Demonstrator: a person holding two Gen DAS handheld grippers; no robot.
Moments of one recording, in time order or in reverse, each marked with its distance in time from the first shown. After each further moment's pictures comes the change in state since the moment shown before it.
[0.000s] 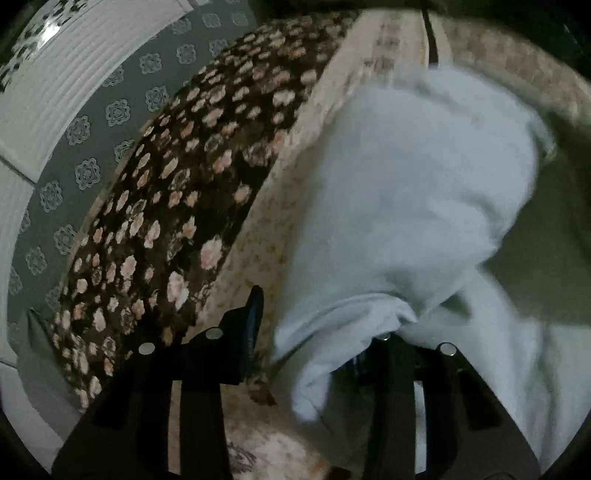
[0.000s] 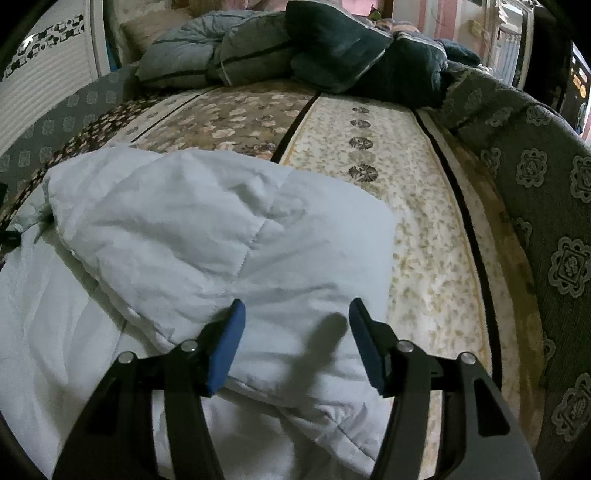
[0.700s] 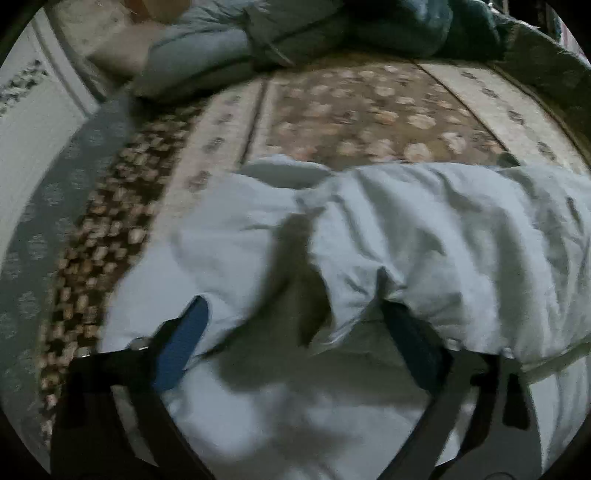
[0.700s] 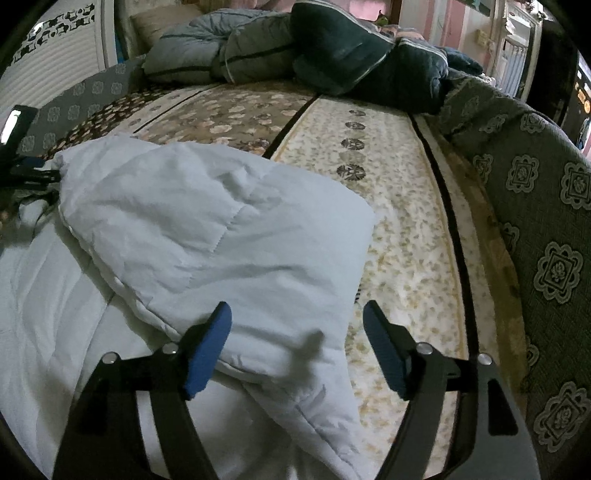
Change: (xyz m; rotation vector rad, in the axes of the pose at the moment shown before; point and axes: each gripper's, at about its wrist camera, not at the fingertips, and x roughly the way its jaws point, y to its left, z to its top) left arm -0.068 -0.163 0.037 0.329 -0.218 -0.286; right arm -0.004 -0.020 -0.010 -0.051 0.003 -0.022
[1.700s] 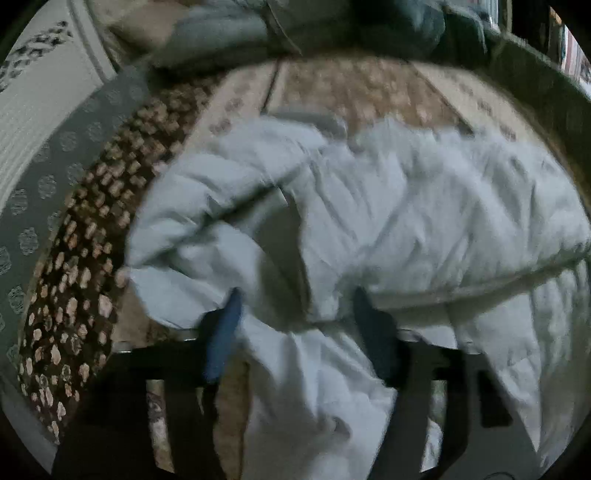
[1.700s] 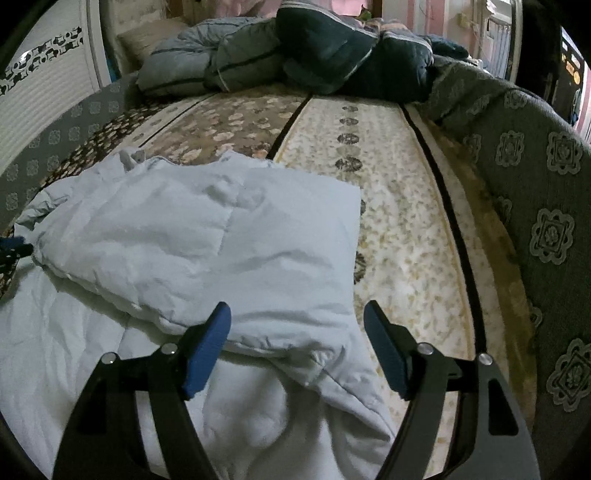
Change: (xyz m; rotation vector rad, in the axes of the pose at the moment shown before) left arm -0.101 0.008 -0.120 -0.102 -0.025 -0.020; right arm -0.031 0.004 -0.009 0.101 -0.013 0.048
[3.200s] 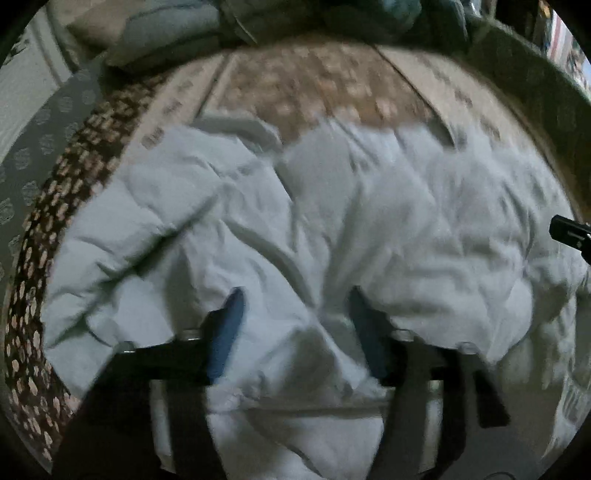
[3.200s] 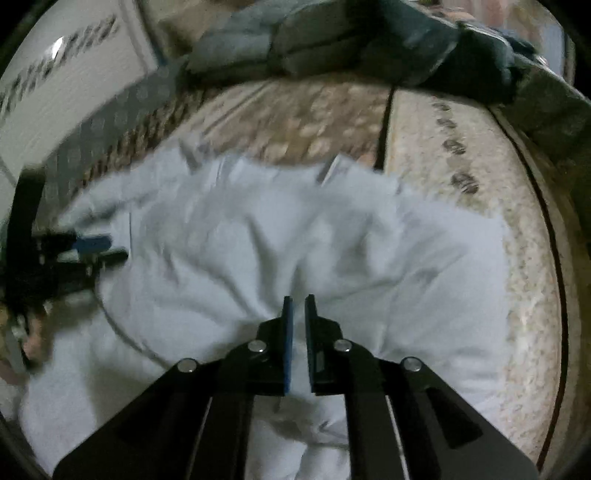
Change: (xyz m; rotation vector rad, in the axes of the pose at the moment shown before) left arm 0.078 -0.076 0.080 0.041 0.080 -0.111; right arm 0.050 0.076 0.062 0.027 0.064 0.222
